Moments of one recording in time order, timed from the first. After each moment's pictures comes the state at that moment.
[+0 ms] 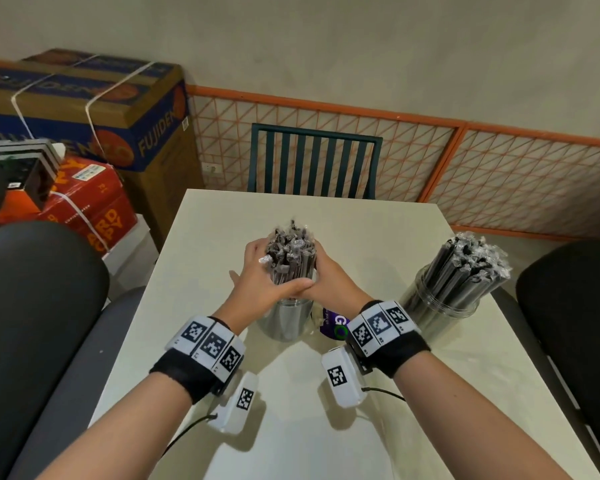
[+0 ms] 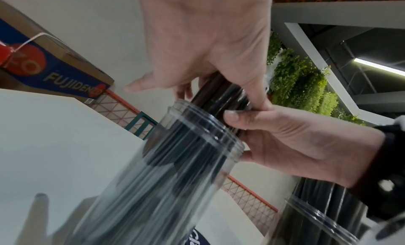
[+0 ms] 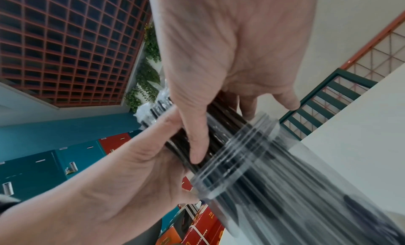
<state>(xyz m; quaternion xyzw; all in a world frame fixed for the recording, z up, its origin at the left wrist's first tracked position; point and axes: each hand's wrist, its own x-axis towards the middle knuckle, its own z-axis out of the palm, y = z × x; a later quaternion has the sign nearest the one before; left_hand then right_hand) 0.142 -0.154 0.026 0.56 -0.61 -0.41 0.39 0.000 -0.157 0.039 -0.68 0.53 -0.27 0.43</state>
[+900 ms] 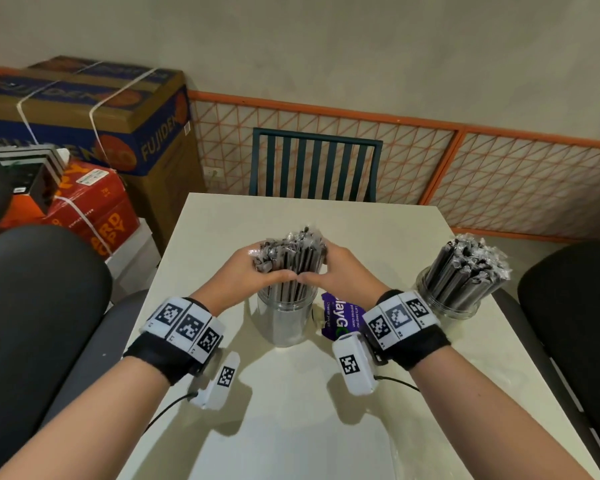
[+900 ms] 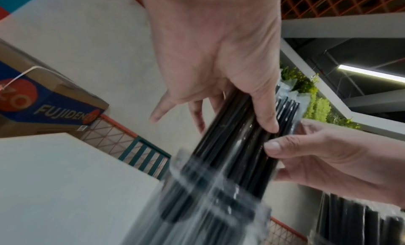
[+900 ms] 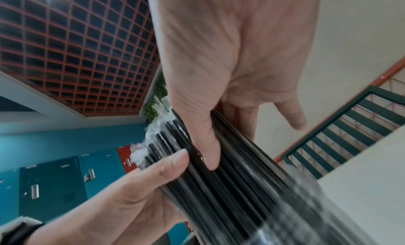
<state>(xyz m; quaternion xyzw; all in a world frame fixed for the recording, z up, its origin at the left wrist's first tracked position) 0.173 -0.167 0.047 0.47 -0.68 -0.45 0.33 -0.011 -0.165 0.059 -0.73 0.54 -0.23 0.35</state>
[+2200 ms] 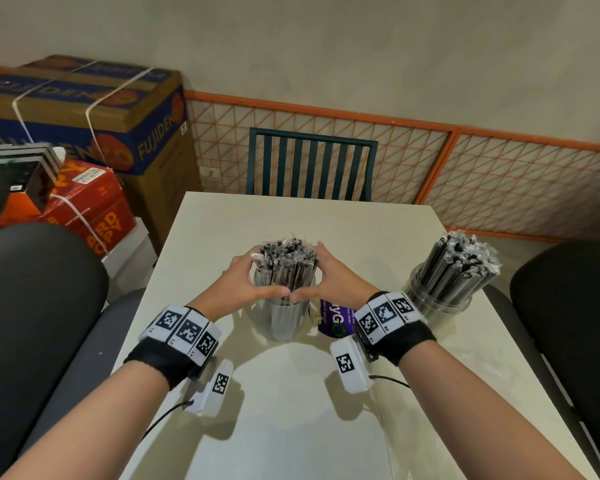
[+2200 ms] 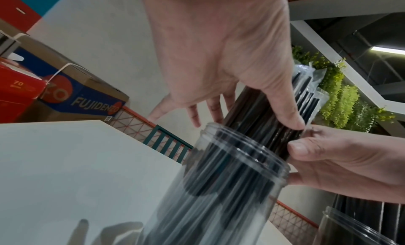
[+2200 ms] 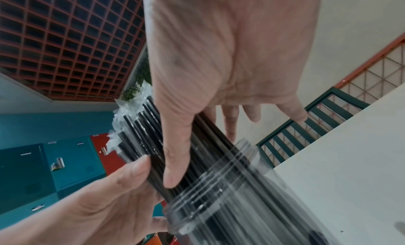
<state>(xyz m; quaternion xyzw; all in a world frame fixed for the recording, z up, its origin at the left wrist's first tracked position) 0.182 -0.156 0.022 0.55 -0.66 -0.44 0.27 -0.011 -0.151 0.056 -0.71 0.57 -0.14 0.39</state>
